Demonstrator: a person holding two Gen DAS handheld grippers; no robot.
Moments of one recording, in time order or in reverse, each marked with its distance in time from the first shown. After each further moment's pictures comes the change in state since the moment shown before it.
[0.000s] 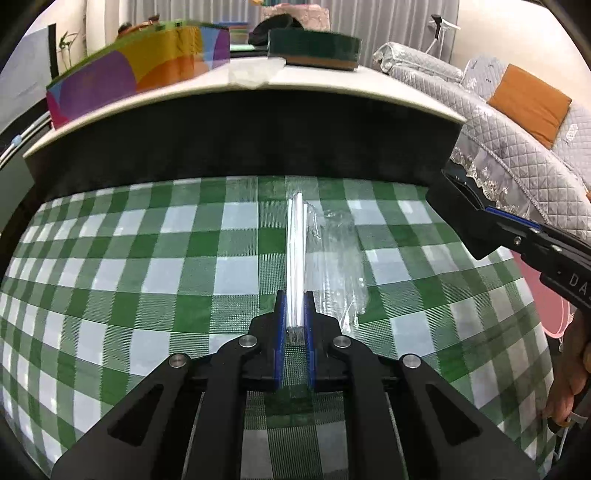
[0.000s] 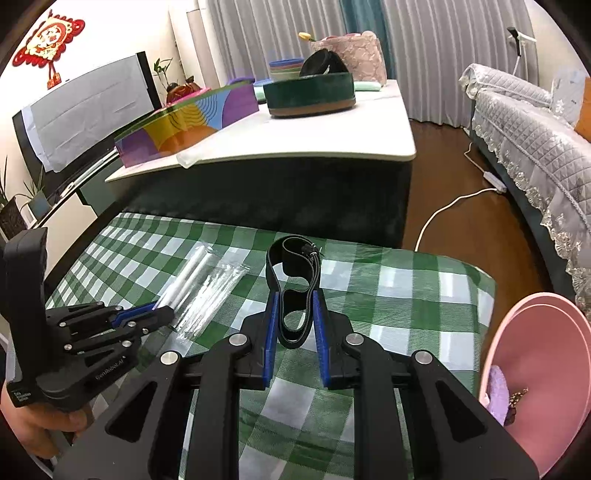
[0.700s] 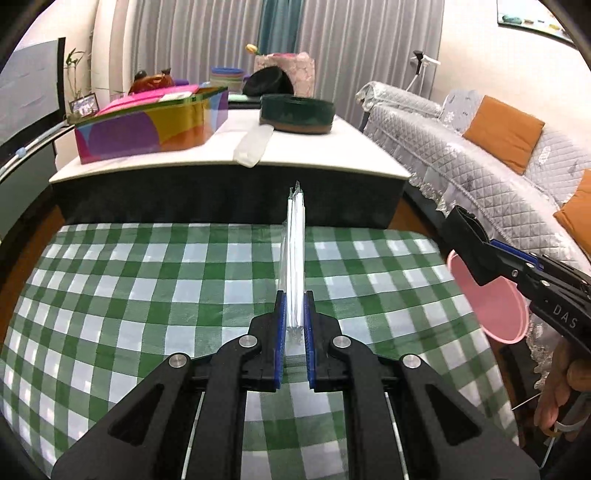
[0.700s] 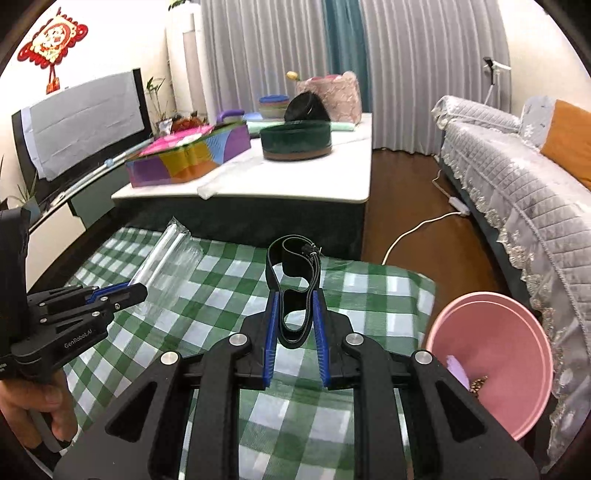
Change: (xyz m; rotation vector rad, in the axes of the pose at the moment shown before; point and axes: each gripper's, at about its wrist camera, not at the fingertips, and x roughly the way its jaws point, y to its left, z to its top) left arm -0.089 -0.002 -0.003 -0.004 -0.146 -0.074; right arm -0.098 0.021 -0.014 -0.009 -0.113 -0.115
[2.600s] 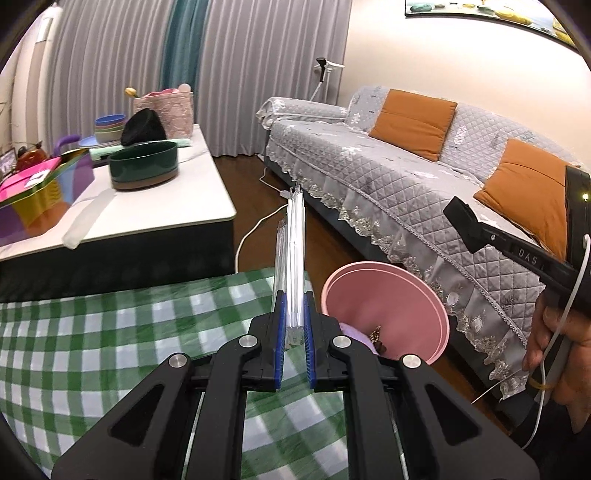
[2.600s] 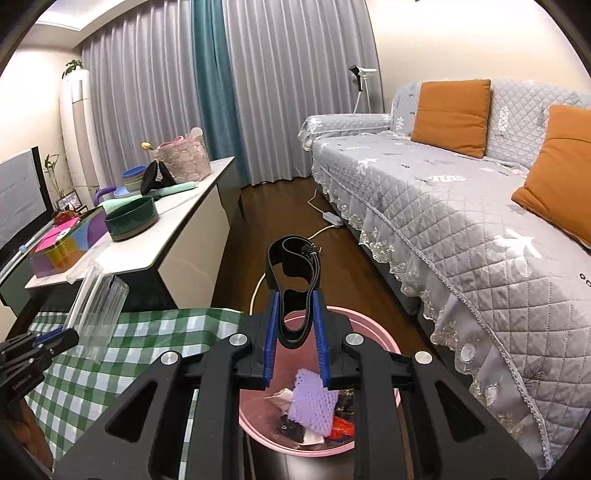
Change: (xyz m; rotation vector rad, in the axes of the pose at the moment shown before) left arm 0.012 -0.156 0.025 0.187 -0.075 -0.274; right arm -0.097 -0.186 -0.011 0.251 -0.153 -0.363
